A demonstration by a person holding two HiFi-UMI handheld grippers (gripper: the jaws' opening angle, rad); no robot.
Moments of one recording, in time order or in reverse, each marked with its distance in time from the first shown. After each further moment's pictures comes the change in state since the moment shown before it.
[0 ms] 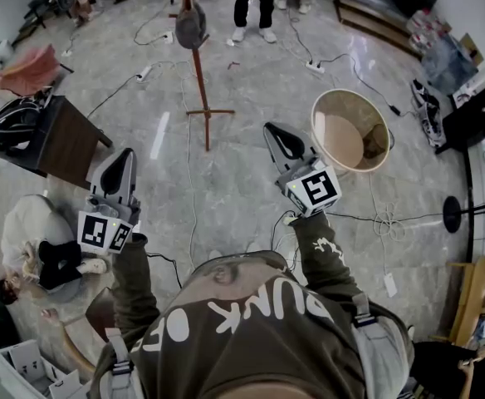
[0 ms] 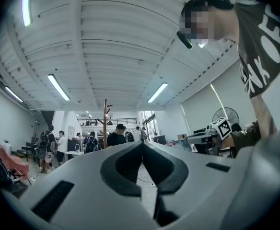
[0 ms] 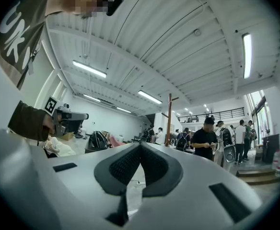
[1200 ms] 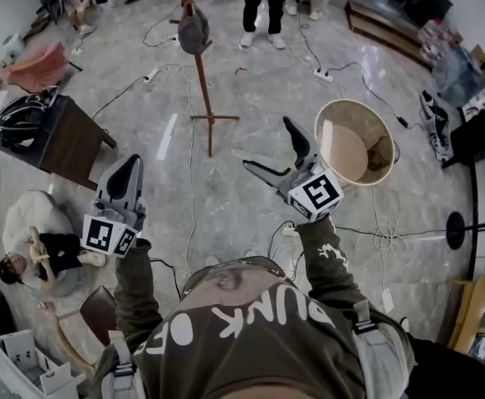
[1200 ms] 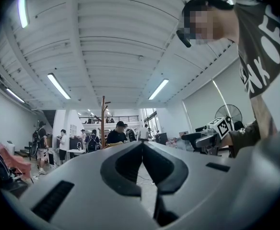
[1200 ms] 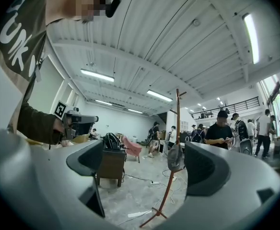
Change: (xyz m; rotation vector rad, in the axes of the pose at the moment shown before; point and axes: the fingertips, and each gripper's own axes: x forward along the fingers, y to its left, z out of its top) left arm 0.040 -0.034 -0.007 0.004 0.035 0.027; right arm -0.003 -0.028 -0.015 0.049 -0.013 0.182
